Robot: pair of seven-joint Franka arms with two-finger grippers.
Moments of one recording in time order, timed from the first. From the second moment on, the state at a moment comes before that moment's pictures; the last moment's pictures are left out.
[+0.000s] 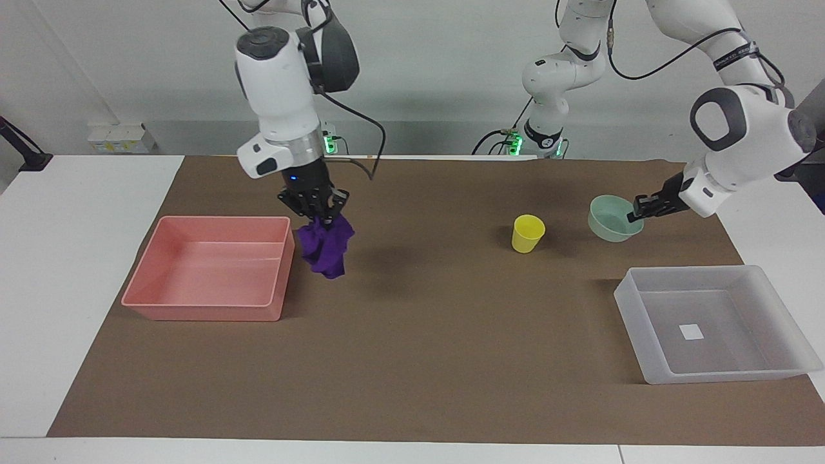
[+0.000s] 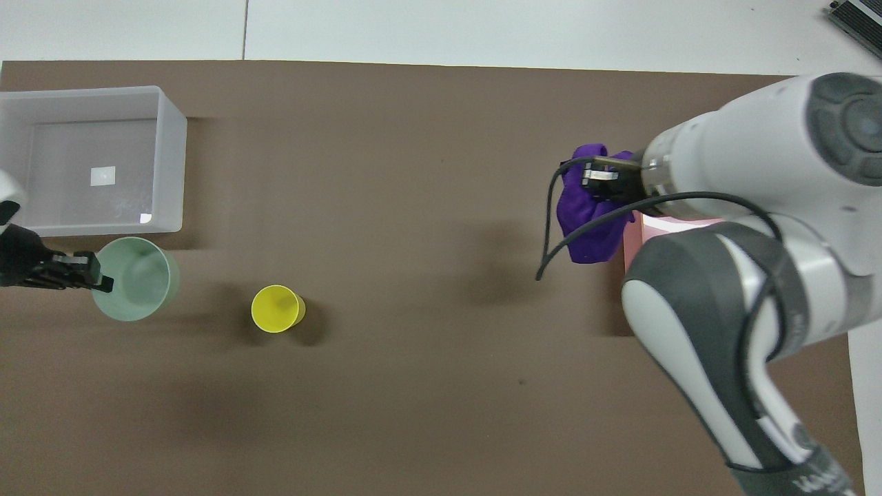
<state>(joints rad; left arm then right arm) 0.31 0.05 -0.10 -1.87 -0.22 1.71 0.20 0.25 0.07 -0.04 -1.67 0.03 1.92 0.42</state>
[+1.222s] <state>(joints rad) 0.40 0.64 -0.11 -1.34 -0.16 1.97 0.22 -0.06 0.14 -0.04 -2.11 0.00 2.35 -0.07</state>
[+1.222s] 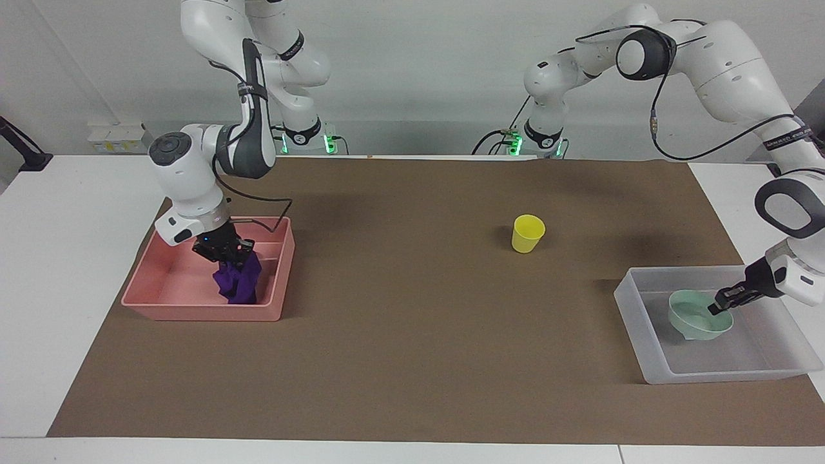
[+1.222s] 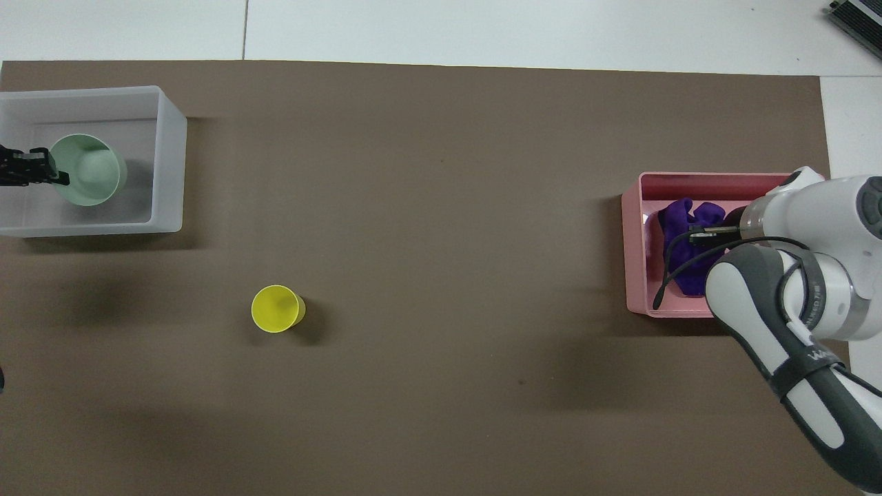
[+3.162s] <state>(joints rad) -0.08 0.07 -0.13 -2.18 -0.17 2.02 -0.05 -0.01 -0.08 -0.03 -1.57 0.00 1.53 0.14</state>
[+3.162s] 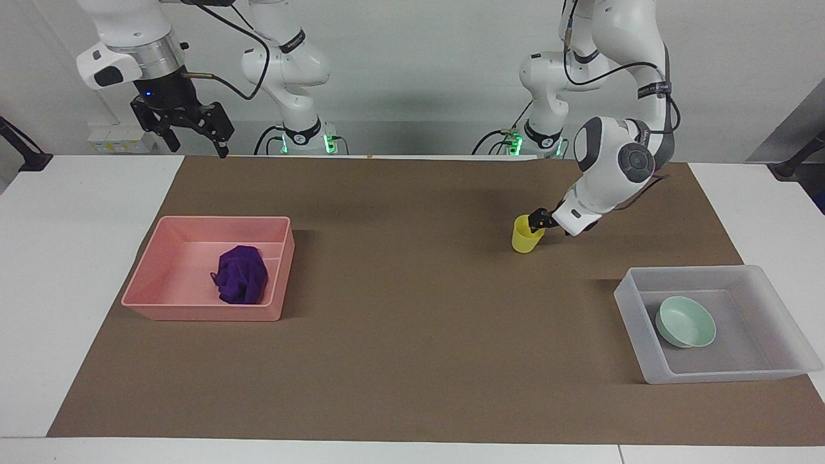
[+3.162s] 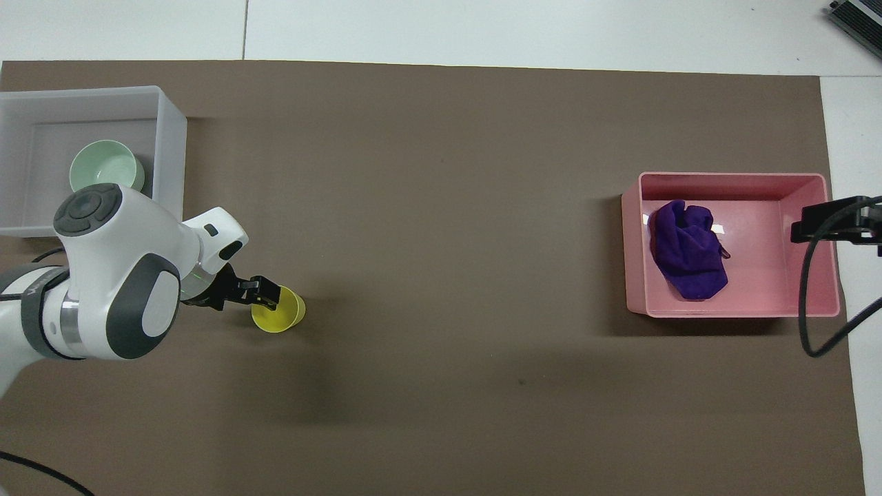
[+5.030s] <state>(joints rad) 0.28 0.44 -0.10 -1.48 -0.02 1.96 0.01 0.04 -0.07 -0.07 -1.58 0.00 1.53 0.13</state>
